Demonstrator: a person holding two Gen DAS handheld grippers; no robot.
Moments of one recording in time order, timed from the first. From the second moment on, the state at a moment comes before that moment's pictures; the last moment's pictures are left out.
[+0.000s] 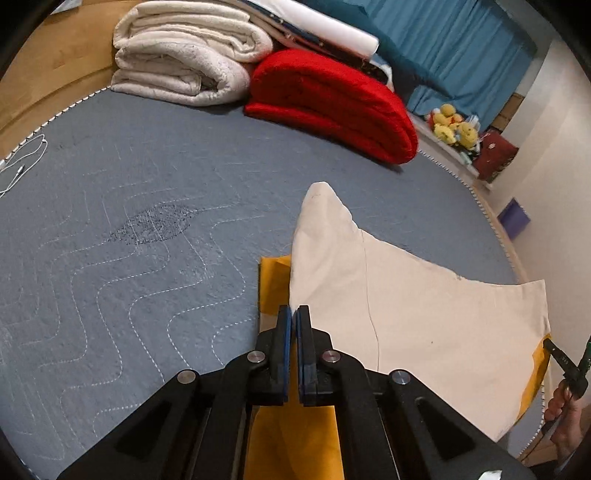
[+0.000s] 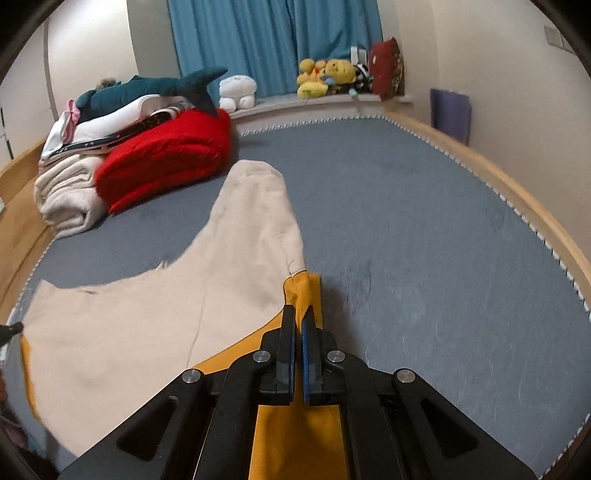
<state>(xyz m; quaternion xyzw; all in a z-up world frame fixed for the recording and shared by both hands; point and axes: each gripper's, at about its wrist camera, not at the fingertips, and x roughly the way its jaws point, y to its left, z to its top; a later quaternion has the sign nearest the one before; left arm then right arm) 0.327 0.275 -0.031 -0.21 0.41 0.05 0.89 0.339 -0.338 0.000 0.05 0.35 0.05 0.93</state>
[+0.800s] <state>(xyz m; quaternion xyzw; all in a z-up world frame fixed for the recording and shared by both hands) 0.392 0.265 -0.127 -0.13 0.53 0.11 0.83 0.440 -0.295 -0.098 0.00 0.46 -0.03 0.88</state>
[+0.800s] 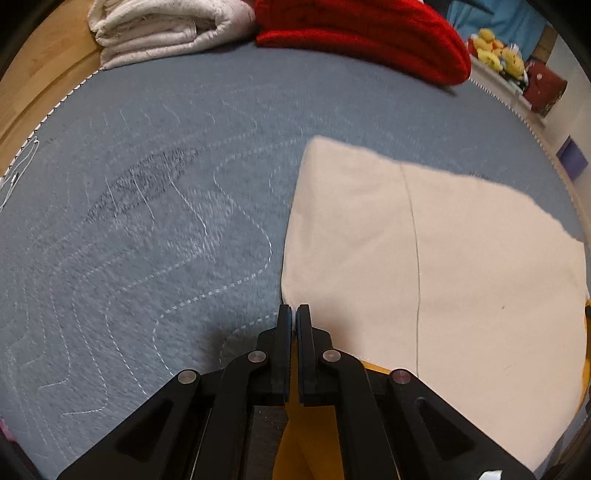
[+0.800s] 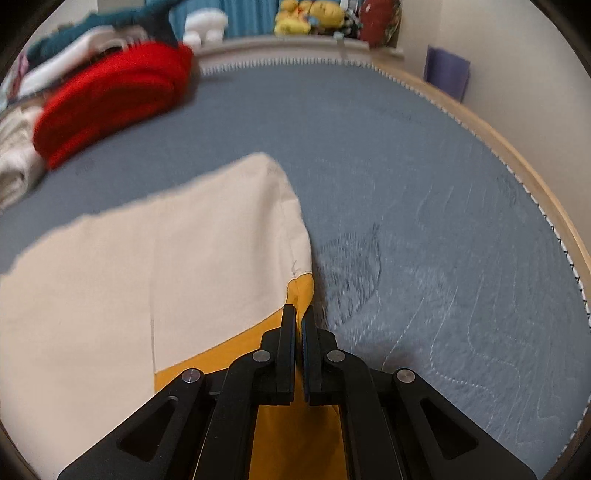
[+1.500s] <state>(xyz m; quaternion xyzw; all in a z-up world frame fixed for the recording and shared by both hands) 0.281 0.200 -0.141 0.00 0.62 -0.14 0.77 0.329 -0.283 -0.127 -0.15 0.58 0.09 0.79</state>
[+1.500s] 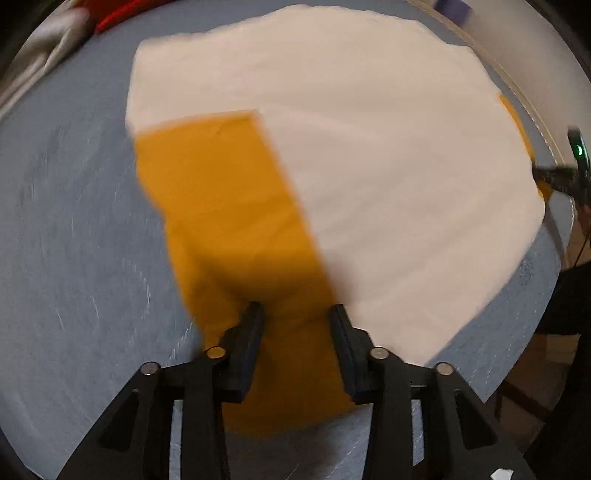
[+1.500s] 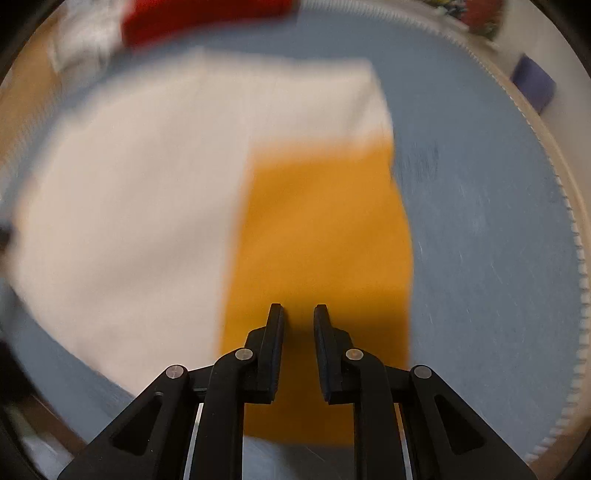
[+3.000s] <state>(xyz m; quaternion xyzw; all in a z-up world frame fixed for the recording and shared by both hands) 0.163 0.212 -0.150 -0.44 0.47 0.04 0.76 0.199 -0.158 -0.065 -0.13 0.43 0.15 0.88</state>
